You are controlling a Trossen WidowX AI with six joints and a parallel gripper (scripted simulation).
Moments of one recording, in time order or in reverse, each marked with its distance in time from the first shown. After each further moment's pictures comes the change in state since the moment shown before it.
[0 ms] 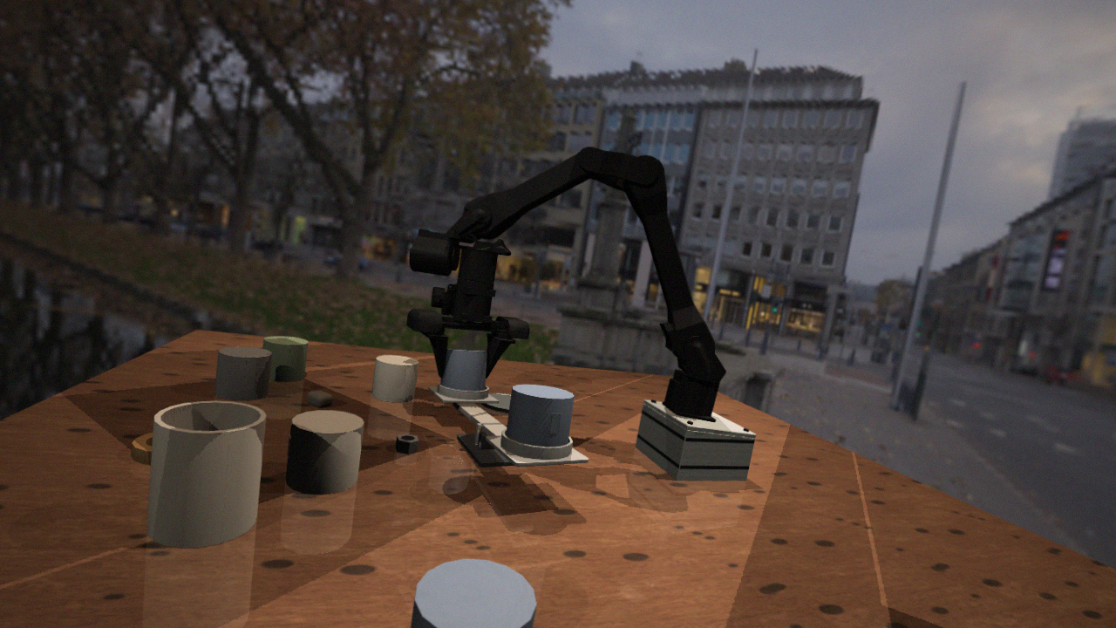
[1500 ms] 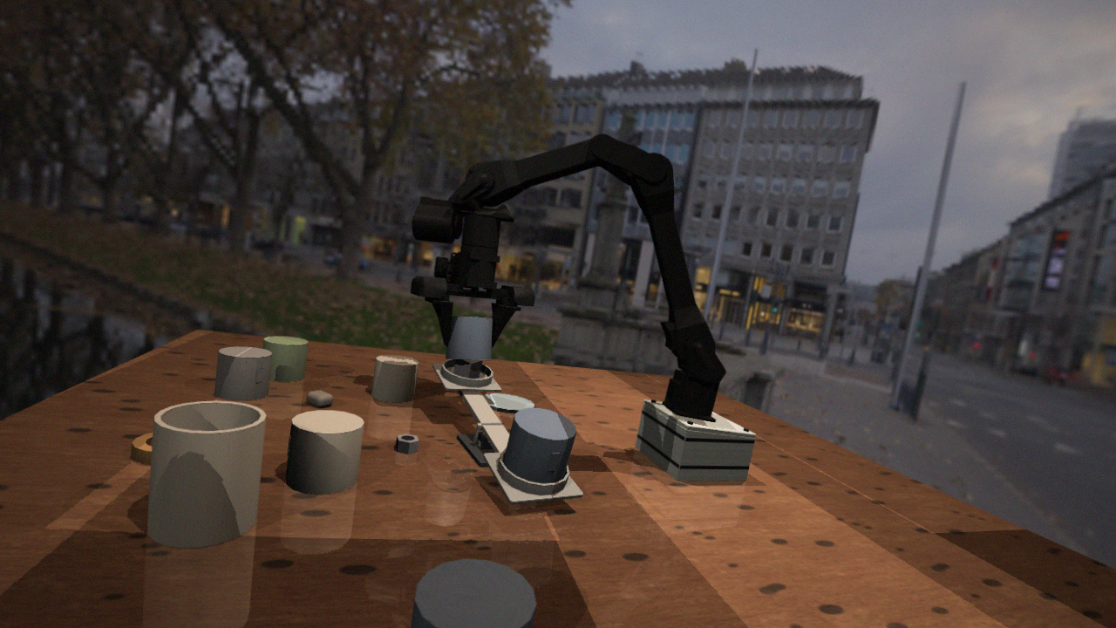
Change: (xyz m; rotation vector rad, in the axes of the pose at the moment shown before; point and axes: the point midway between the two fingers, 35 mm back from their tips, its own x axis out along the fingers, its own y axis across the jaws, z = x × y) arm -0.053 0.001 -0.005 -0.008 0.023 -0.012
